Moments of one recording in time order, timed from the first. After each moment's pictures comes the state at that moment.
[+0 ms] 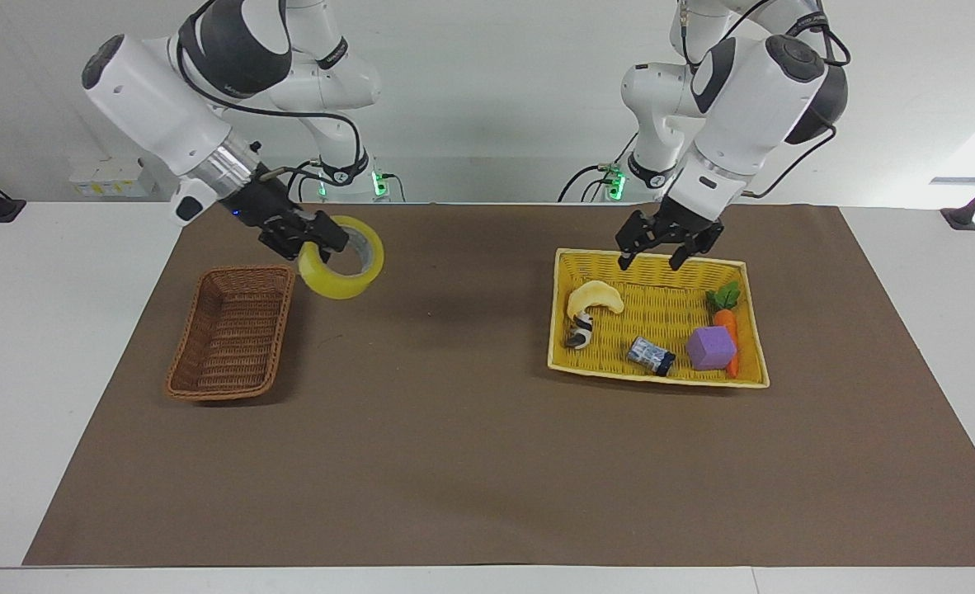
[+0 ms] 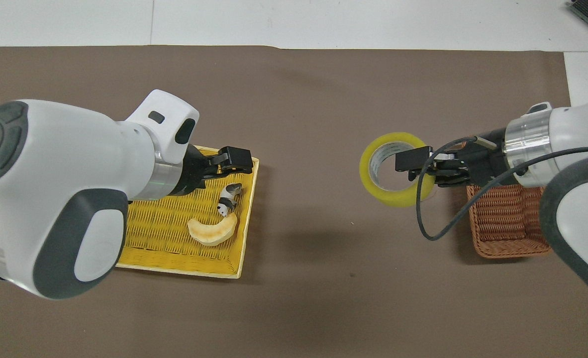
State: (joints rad) left arm -0.20 -0.01 -0.09 -1.80 -0.17 1.91 -0.32; right arm 0.04 -0.01 -0.10 -1.84 0.52 1.90 0.13
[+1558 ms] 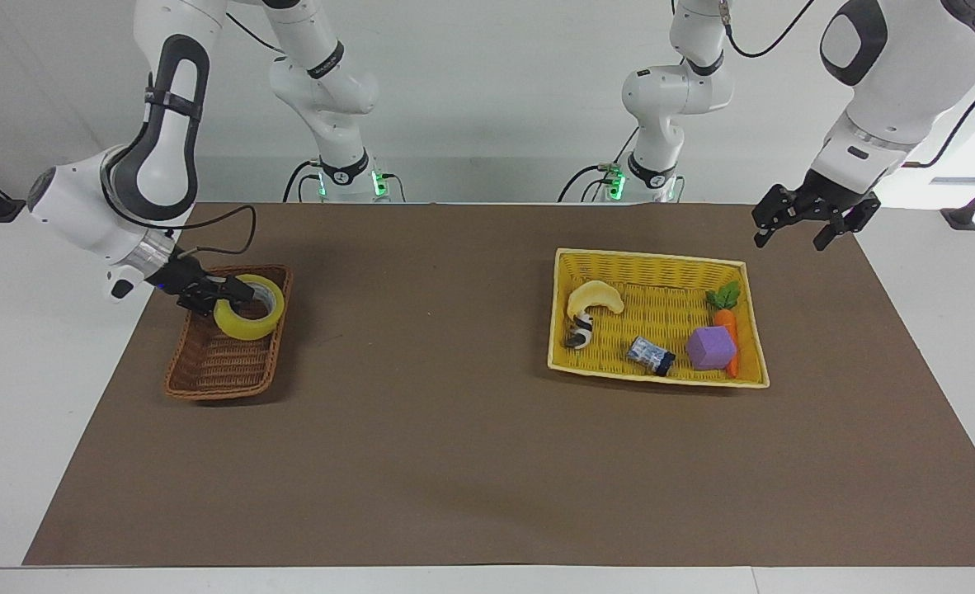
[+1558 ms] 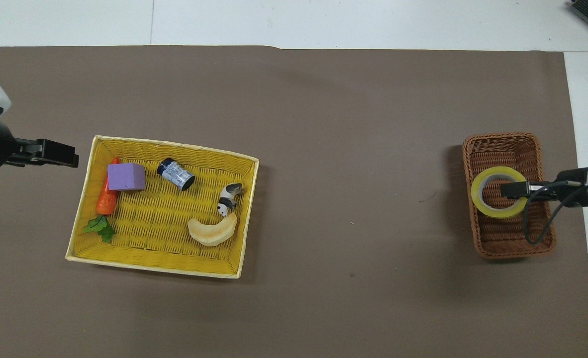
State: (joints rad) left arm 0.03 -0.02 -0.07 -1.63 -0.03 1.64 0.06; right arm -0.30 0.17 -0.10 -2.05 0.49 1.99 -0.64
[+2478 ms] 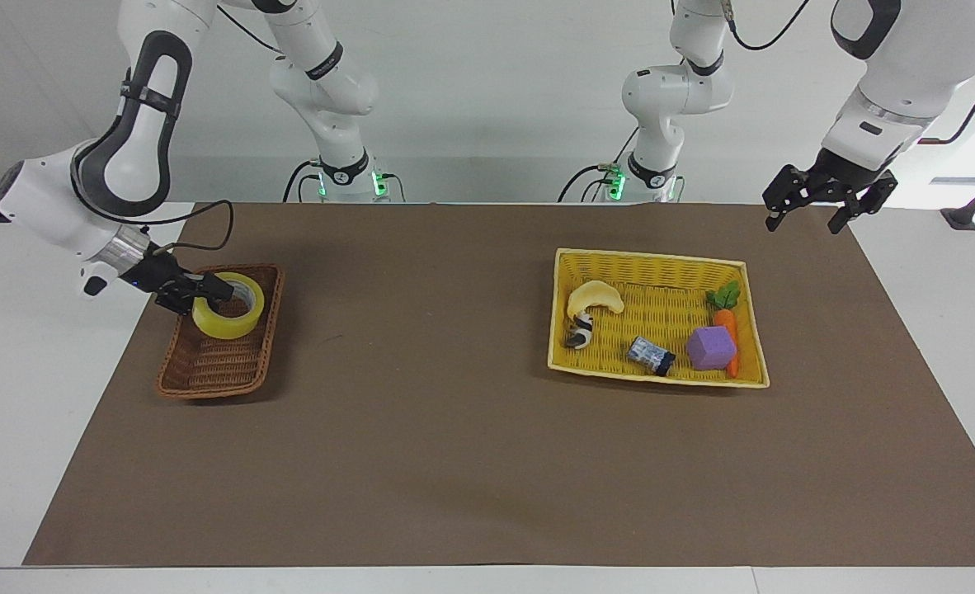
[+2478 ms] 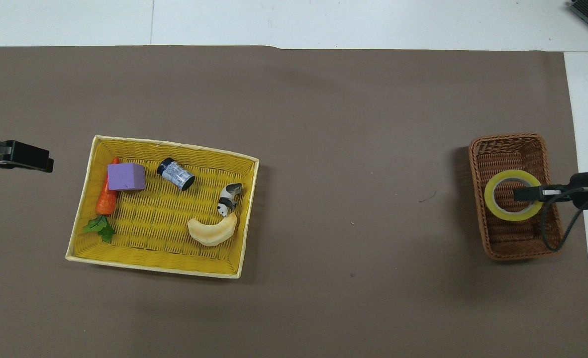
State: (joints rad) left arm 0.03 -0.02 -0.07 -1.57 -0.02 1.57 0.06; right arm -0.32 0.18 -0.10 -1.98 0.47 1.95 -0.63
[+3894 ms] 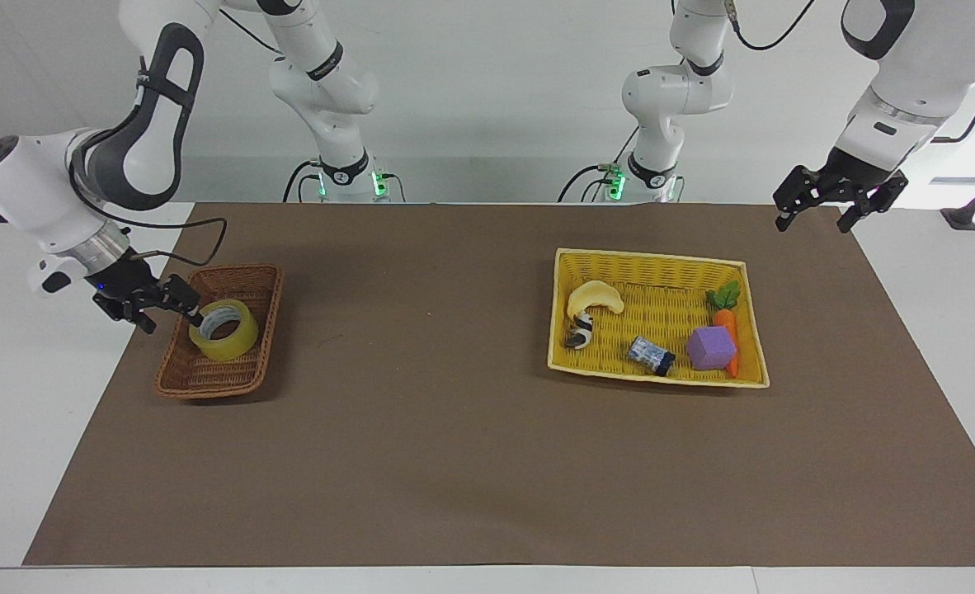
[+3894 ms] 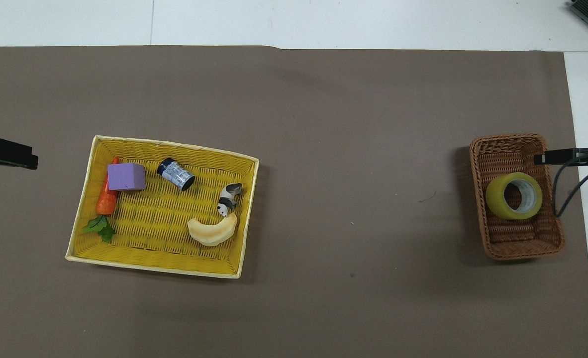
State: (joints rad) left arm 0.03 -0.02 -0.05 -1.57 -0.02 1.57 0.06; right arm -0.24 0.19 -0.08 -1.81 0.20 2.06 -0.41
